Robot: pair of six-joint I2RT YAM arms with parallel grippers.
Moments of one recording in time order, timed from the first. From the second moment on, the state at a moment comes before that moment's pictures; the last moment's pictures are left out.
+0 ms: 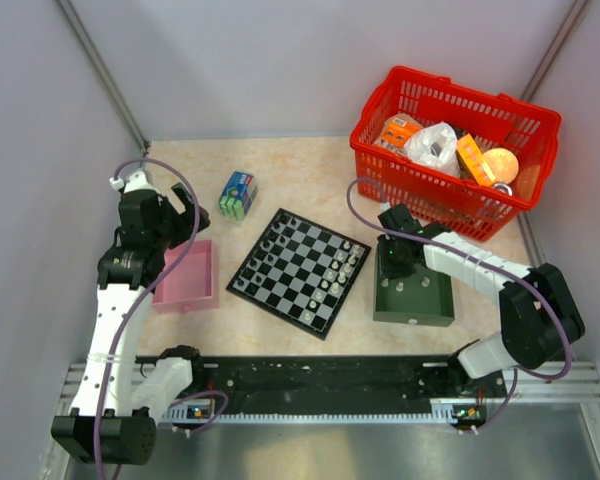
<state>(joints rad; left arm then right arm) -0.02 0.92 1.05 -0.68 -0.06 -0.52 0.52 1.45 0.90 -0.62 0.08 0.47</state>
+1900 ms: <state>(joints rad) -0.02 0.92 1.05 -0.67 -0.04 -0.52 0.52 1.46 0.88 -0.62 0.08 0.46</state>
